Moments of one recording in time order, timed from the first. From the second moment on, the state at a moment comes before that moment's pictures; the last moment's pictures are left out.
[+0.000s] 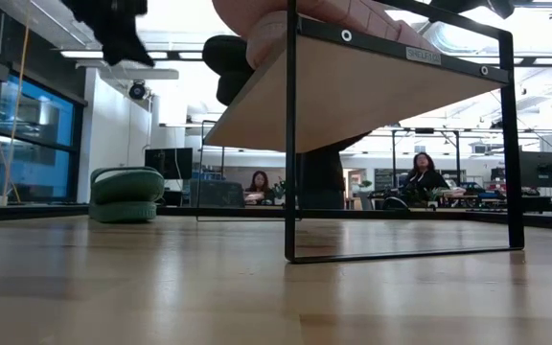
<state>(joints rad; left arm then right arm) 1.02 0.94 1.09 -0.93 0.42 0.31 -0.01 0.84 1.20 -0.96 0.59 0.67</state>
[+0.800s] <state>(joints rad) 0.79 0.95 1.02 -1.17 -0.03 0.24 -0.01 0.84 1.20 -0.96 0.59 0.67</state>
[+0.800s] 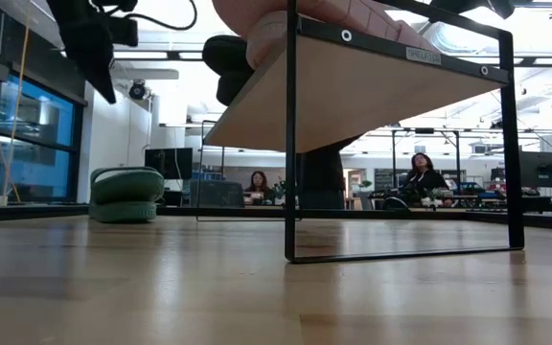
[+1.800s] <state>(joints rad) 1.24 0.97 0.92 -0.99 0.50 0.47 -0.01 0.84 1.20 -0.96 0.54 0.68</state>
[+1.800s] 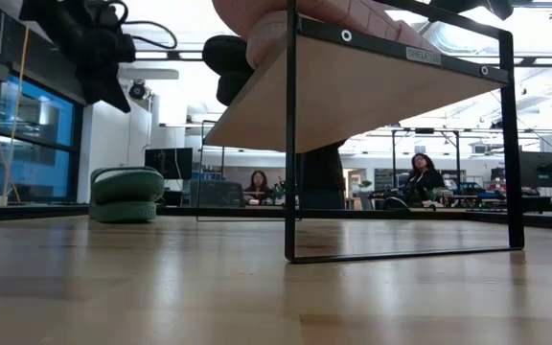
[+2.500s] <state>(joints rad) 1.27 1.18 0.92 -0.96 0.54 0.52 -0.01 0.84 1.20 -0.96 0.54 0.70</state>
